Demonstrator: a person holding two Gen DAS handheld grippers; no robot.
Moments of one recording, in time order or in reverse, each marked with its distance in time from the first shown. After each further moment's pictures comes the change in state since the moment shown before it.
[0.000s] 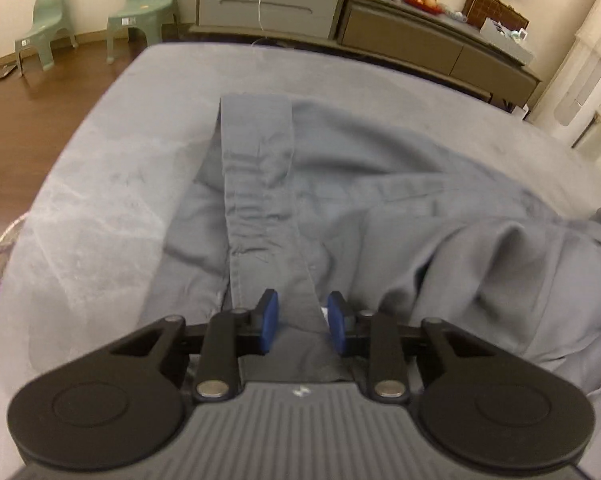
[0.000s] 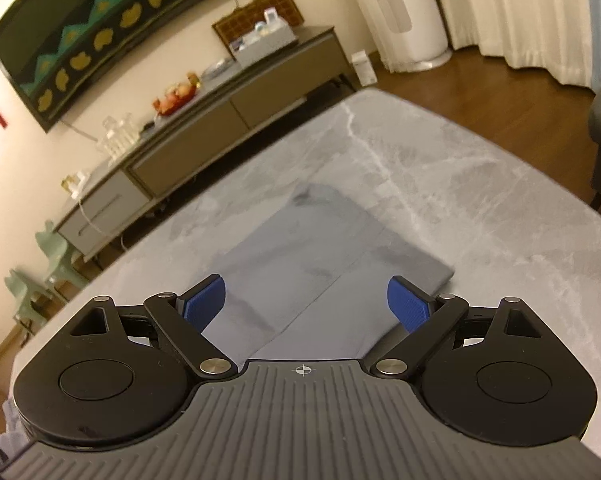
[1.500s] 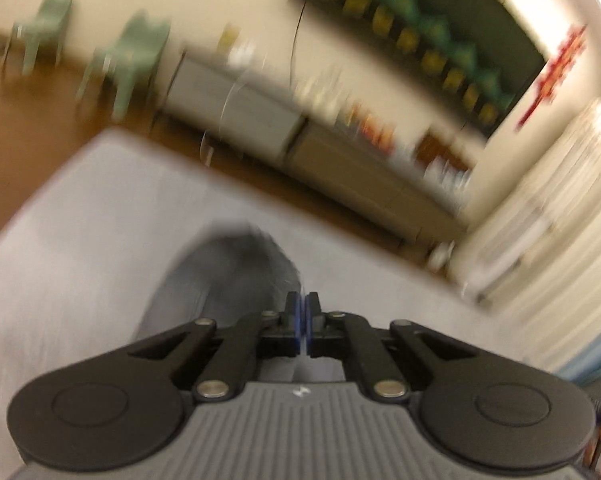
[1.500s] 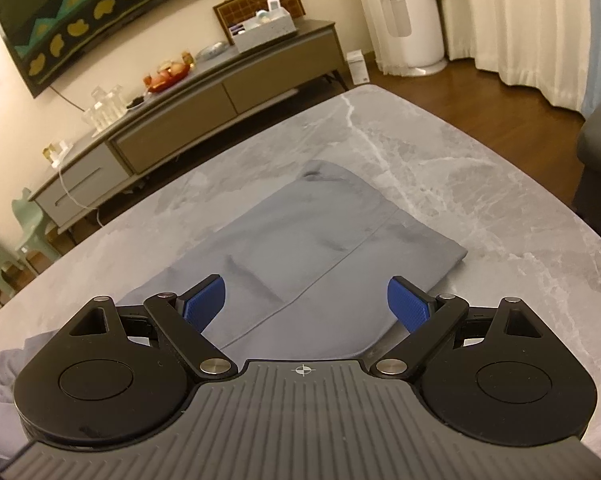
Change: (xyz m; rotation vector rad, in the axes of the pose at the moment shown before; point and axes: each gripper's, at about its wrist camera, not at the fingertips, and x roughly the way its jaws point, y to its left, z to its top) left arm -0.059 0.019 0.091 -0.218 -0.425 -0.278; right arm -0.007 0.020 -0.009 -0.091 -0.009 -0.084
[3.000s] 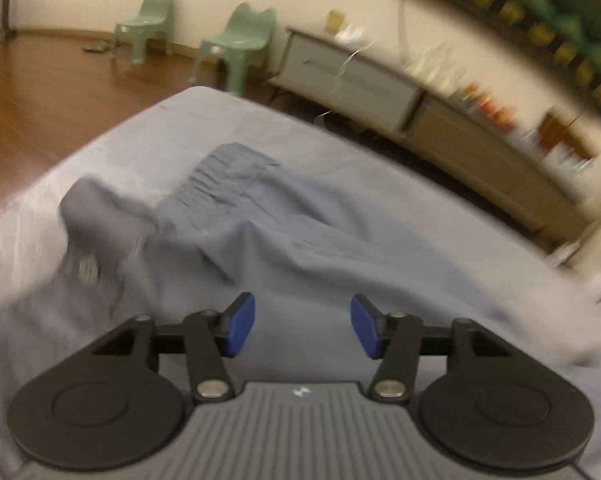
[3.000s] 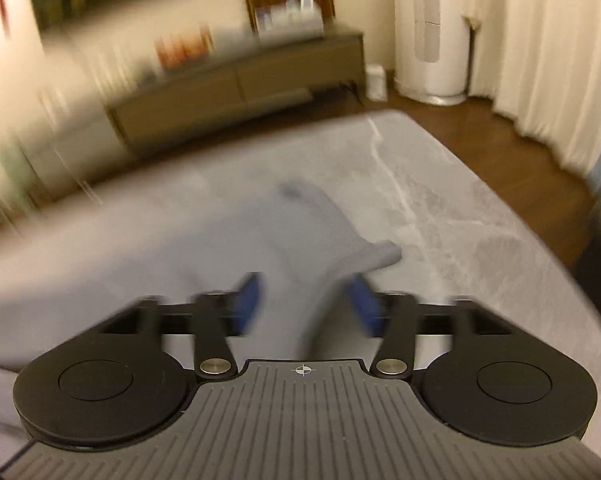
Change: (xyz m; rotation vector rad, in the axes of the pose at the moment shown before) left arm 0.007 -0.093 -0.103 -0.095 0.113 0.375; right arm -0.011 0.030 0.030 -0.070 -0.049 0.085
